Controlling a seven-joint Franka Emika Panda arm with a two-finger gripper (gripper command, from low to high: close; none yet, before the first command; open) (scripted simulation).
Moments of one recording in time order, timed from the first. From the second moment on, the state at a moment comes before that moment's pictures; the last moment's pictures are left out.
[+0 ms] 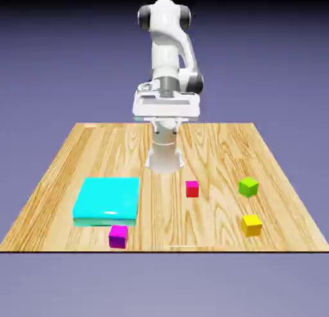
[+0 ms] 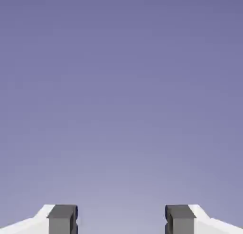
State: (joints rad) arm 0.01 -0.53 0.04 -2.80 -0.02 3.02 0.70
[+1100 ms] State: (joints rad) arm 0.21 0.34 0.67 -2.61 -0.75 2.80 0.17
